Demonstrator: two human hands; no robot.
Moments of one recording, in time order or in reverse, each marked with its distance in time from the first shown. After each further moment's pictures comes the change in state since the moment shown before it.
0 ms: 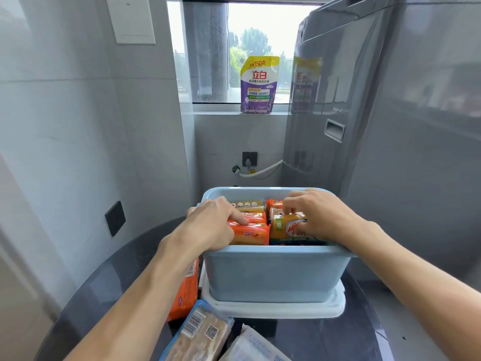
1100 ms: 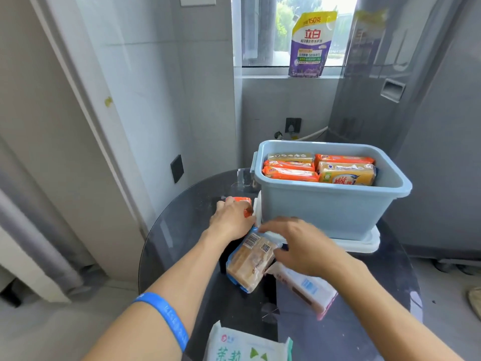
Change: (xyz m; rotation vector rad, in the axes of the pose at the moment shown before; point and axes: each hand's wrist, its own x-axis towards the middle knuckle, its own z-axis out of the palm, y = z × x) left_hand -0.069 -0.089 0.088 -0.121 -0.043 -0.274; right_hand -0.079 -0.175 0.045 0.383 -0.174 -0.071
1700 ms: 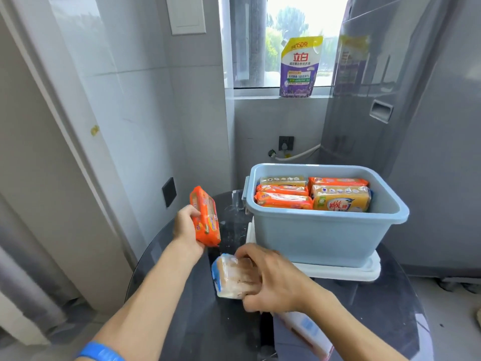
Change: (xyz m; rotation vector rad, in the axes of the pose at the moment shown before) left_hand 0.020 -0.029 -0.043 -1.723 0.166 -0.335; right_hand 0.023 -0.009 0.021 0.283 -0.049 -0.108
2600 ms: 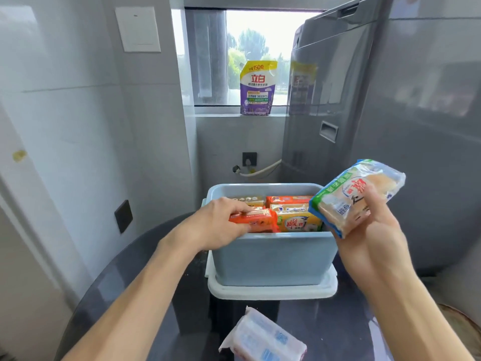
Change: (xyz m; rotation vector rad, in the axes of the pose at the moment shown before) left_hand -0.051 0.019 0.123 1.539 -0.602 0.552; right_hand -0.070 0.033 -0.147 1.568 1.135 0.094
